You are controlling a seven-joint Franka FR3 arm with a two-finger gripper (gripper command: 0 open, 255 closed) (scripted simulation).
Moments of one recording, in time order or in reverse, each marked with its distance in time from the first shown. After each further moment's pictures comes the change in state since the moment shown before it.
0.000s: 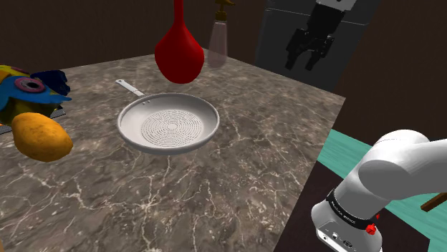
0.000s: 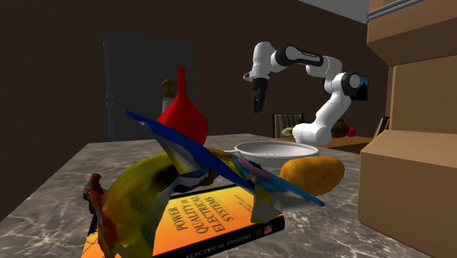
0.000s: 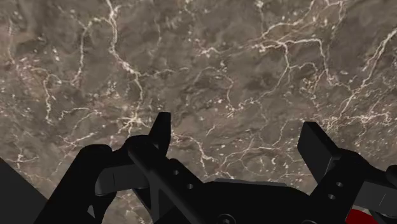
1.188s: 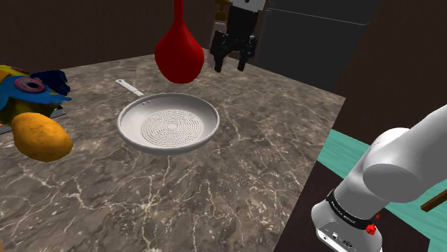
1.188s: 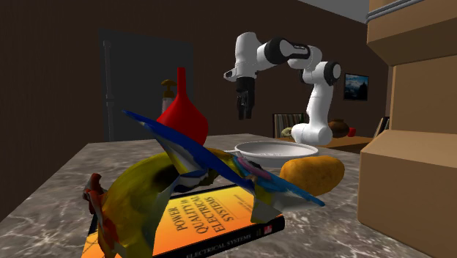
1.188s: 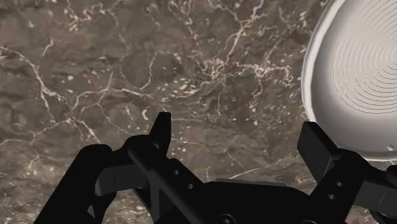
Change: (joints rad) arm 0.105 0.503 0.226 0.321 0.052 0.165 0.119
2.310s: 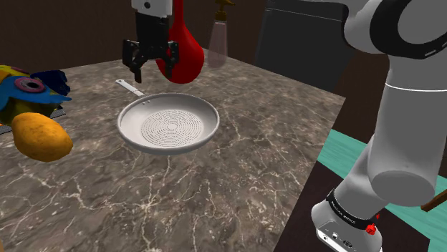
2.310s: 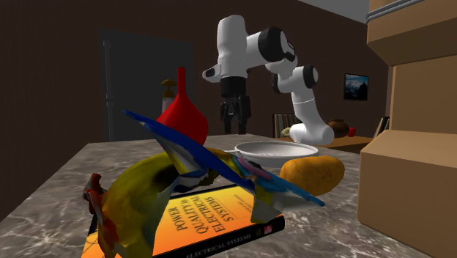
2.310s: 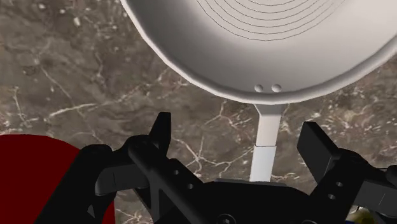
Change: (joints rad) arm 0.179 0.651 0.166 0.668 -0.205 -0.074 0.171
